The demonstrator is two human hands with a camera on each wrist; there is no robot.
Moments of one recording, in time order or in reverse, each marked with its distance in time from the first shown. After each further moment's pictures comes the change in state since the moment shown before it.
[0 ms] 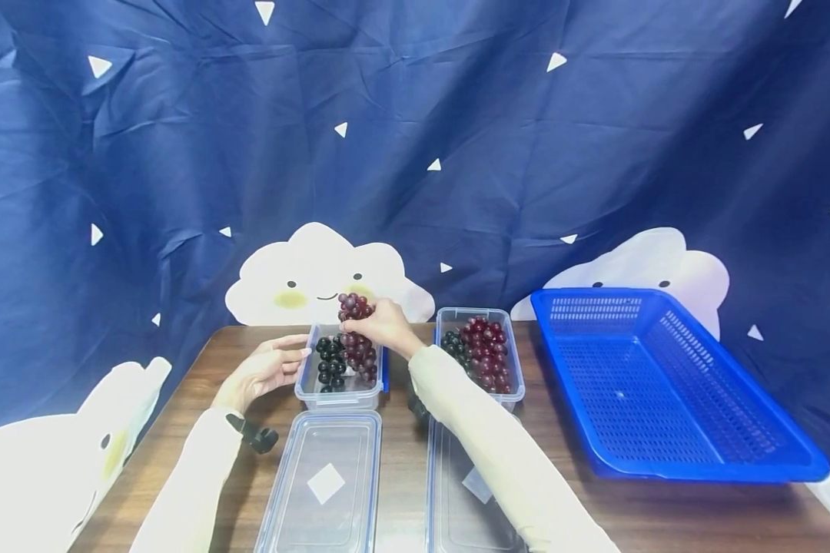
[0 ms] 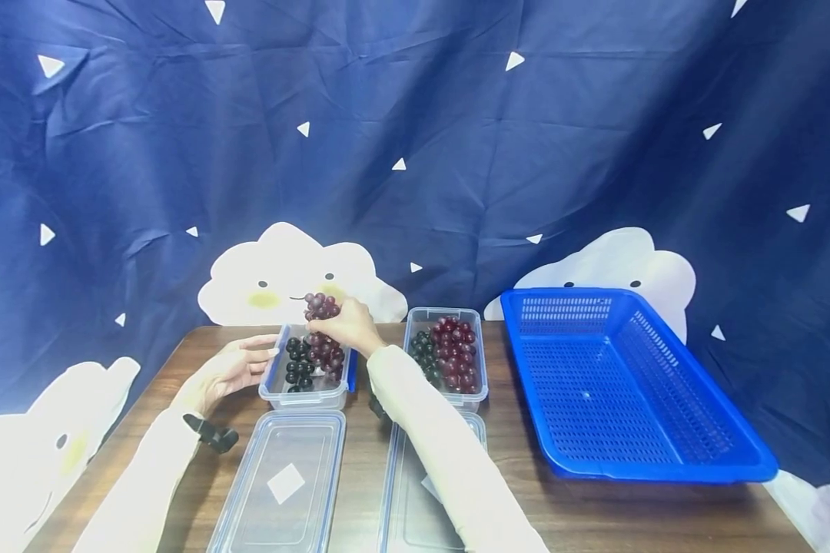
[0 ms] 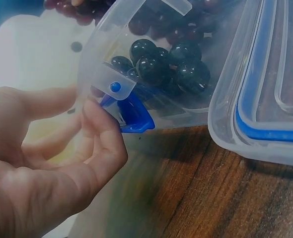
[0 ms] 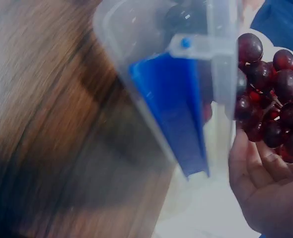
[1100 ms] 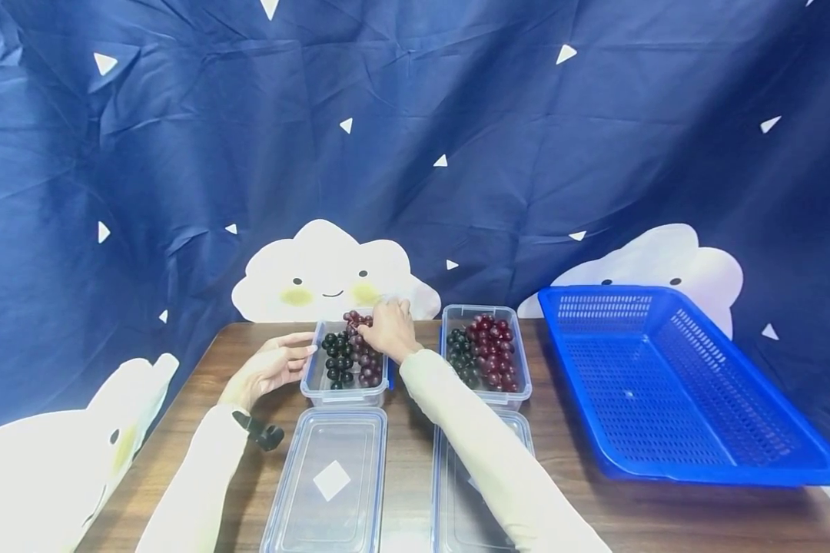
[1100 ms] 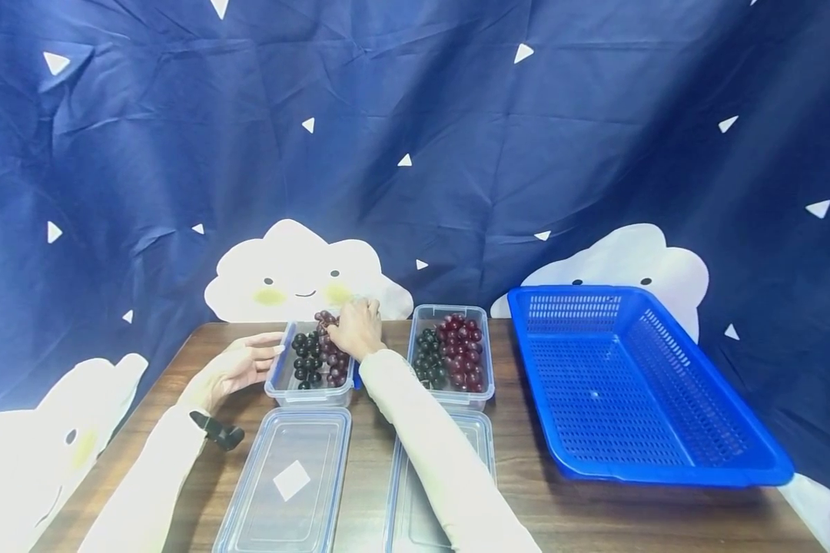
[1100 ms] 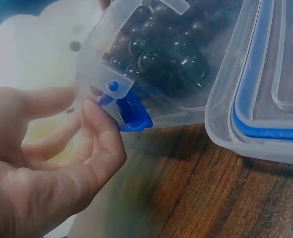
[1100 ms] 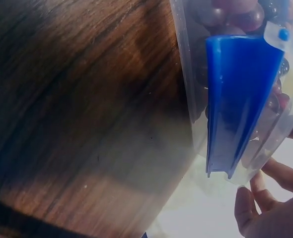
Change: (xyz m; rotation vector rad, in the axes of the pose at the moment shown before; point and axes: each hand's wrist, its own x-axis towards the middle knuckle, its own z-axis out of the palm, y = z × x) left_hand -0.004 0.000 0.000 0.033 0.016 0.004; right_hand 0.008 0.013 0.019 -0.481 0.079 -0.095
